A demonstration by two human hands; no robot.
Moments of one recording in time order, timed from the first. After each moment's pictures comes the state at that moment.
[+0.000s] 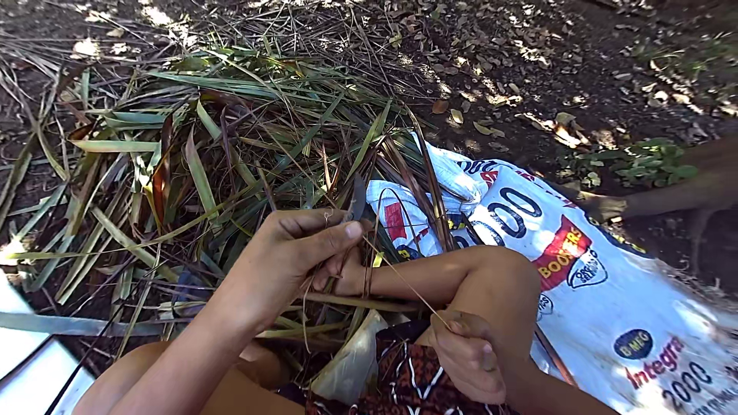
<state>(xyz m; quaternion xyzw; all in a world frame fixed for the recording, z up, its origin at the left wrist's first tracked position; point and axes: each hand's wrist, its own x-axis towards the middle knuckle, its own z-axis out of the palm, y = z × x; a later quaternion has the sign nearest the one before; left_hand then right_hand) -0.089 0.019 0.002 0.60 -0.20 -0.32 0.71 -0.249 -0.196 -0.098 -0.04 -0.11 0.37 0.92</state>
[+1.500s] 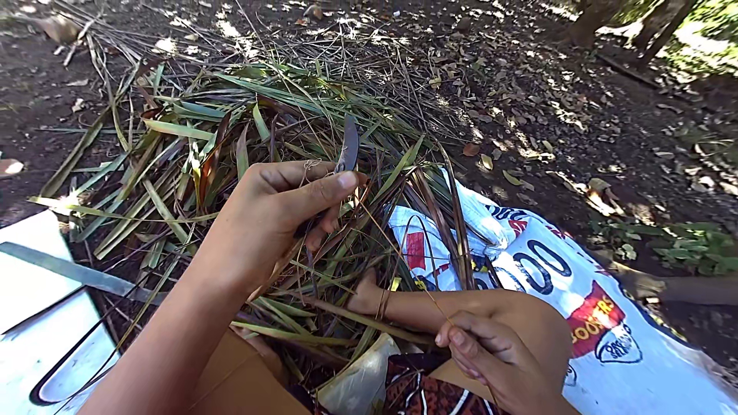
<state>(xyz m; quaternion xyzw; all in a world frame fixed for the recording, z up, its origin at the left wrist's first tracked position) -0.077 0.074 0.039 0.62 -0.21 -0.13 0.75 -0.253 -0.181 -0.067 -0.73 -0.07 -0.02 0.68</state>
